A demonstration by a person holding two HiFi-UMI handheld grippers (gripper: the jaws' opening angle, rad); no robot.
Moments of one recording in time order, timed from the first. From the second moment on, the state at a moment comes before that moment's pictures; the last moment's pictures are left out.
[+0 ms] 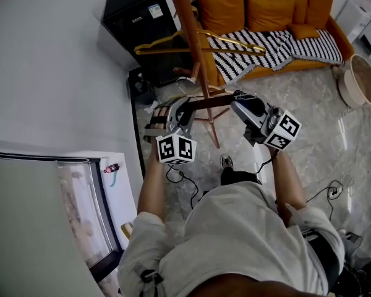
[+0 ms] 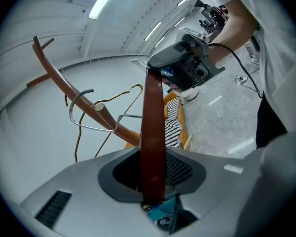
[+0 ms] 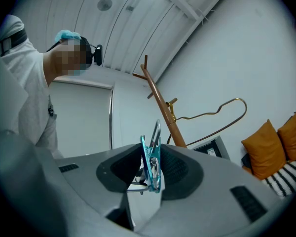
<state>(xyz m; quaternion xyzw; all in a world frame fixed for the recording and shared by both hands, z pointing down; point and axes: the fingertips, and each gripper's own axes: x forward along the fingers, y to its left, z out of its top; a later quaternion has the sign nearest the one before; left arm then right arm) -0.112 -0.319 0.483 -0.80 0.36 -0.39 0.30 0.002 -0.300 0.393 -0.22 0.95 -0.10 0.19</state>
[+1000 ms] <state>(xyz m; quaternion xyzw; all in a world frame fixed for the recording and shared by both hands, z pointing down) -0.108 -0.353 0.496 -0.78 0.35 -0.41 0.31 0.011 -0.335 0.414 -0.23 0.95 -0.11 0.19</state>
